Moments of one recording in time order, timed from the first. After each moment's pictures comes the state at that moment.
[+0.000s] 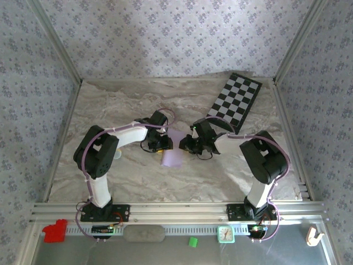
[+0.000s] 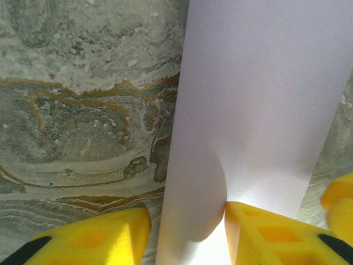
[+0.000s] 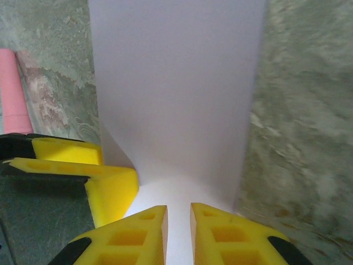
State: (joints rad) left arm -0.62 1.86 1.13 -0.55 0.27 -0.66; right arm 0.60 1.76 0.85 0.05 -0.45 0.89
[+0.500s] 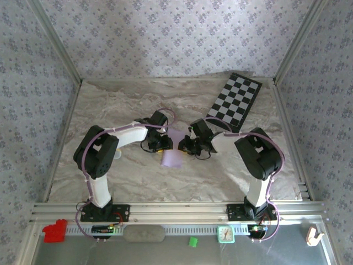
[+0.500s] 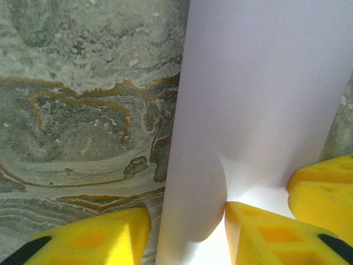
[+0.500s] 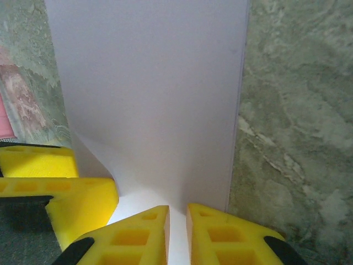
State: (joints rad) left arm -0.62 1.86 1.13 -0.55 0.26 -0.66; right arm 0.61 1.82 0.89 0.00 -0.45 0.89
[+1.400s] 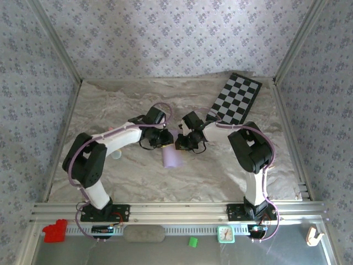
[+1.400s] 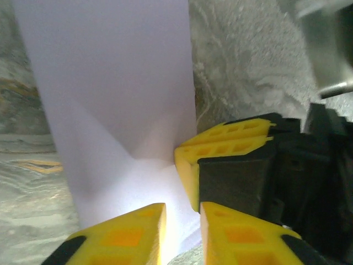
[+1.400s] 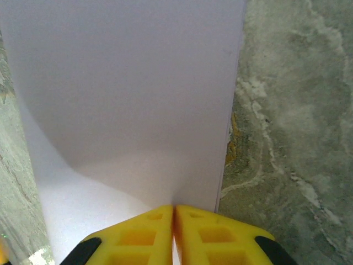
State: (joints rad) left arm -0.62 1.73 1.11 -0.49 0.34 -0.77; right arm 0.62 1.95 1.15 -0.34 -0.44 0.53
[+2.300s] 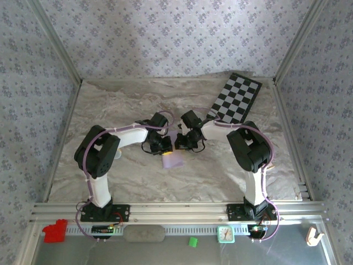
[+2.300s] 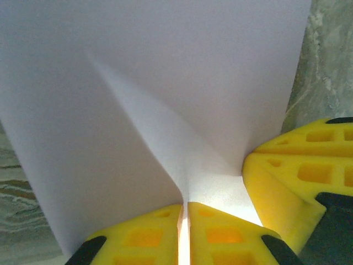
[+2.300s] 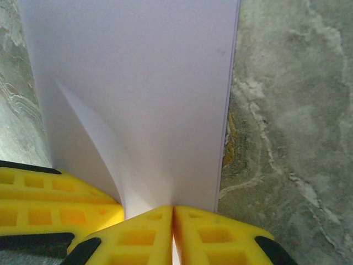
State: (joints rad) left arm -0.61 1.86 1.10 -0.50 0.38 -0.77; right arm 0.63 1.98 1.21 -0.43 -0.42 0.53
